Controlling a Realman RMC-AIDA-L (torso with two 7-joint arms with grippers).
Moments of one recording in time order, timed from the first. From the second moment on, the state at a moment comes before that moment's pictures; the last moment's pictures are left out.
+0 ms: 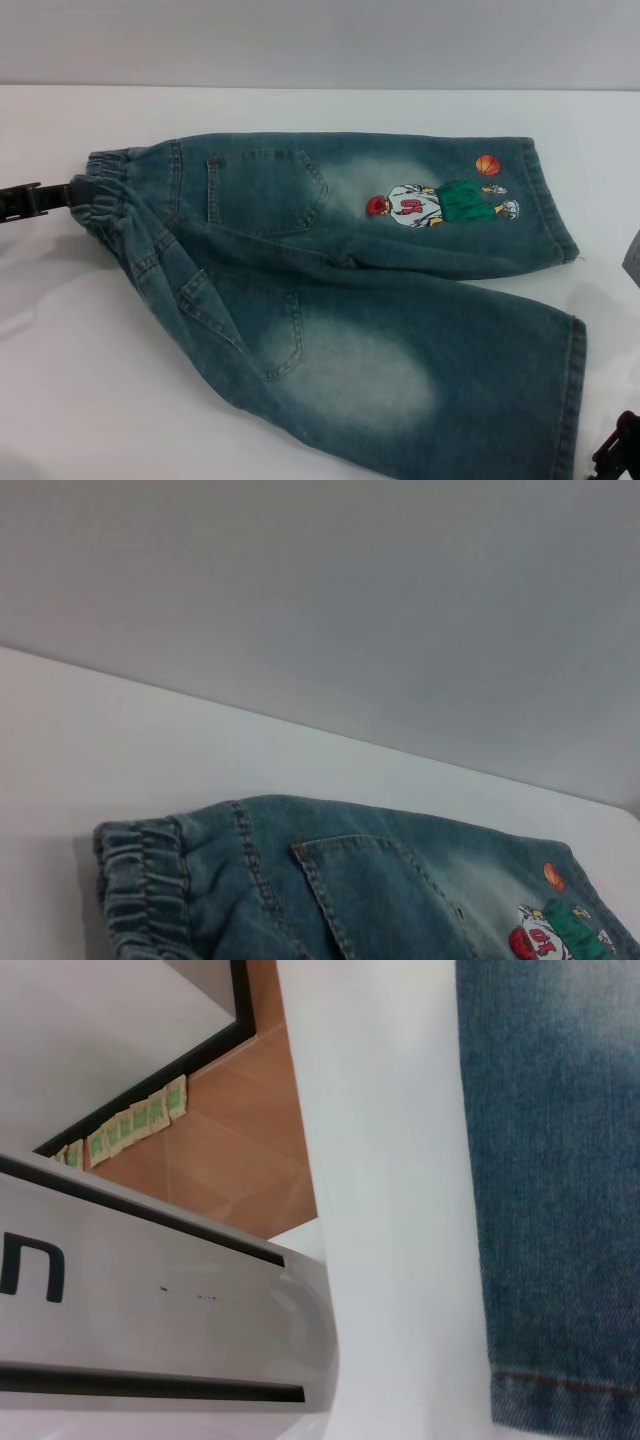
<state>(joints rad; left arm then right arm) -0.51 -2.00 0.37 0.80 2.25 1.52 -2.02 0.72 1.99 -0.98 -0.62 -2.71 -1.87 1.61</state>
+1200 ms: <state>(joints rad) -0.53 -2.00 0.42 0.80 2.26 1.48 -2.02 0.72 2.01 -0.94 -0.72 -2.61 -1.88 1.60</state>
